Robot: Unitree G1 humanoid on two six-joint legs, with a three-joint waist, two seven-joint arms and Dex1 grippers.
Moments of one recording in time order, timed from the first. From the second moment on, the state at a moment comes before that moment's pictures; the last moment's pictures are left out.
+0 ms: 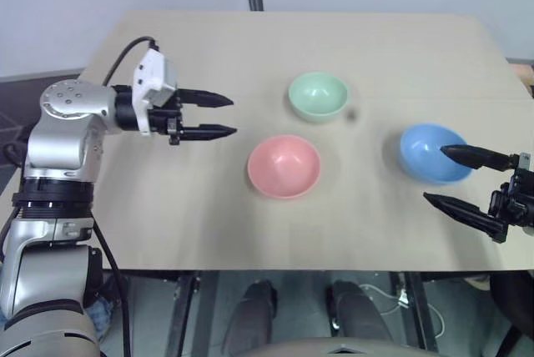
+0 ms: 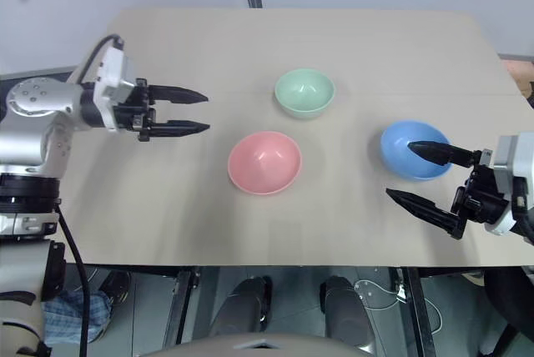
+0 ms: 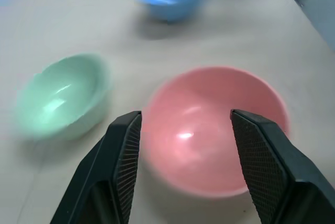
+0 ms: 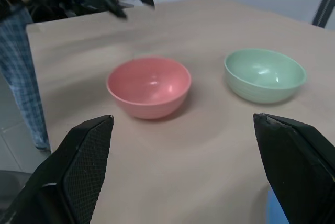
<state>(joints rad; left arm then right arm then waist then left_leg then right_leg) -0.73 0.89 0.02 0.26 -0.47 0.24 -1.44 0.17 -0.87 -0.58 -0.56 0.87 0.50 1.03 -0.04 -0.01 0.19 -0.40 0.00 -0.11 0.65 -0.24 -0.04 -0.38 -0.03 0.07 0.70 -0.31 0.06</state>
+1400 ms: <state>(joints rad) -0.38 0.98 0.42 0.21 -0.59 0.39 -1.30 -1.23 -0.30 0.54 0.80 -0.22 0.27 0.88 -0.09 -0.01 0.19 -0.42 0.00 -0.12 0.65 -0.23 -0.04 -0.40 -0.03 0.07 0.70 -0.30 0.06</state>
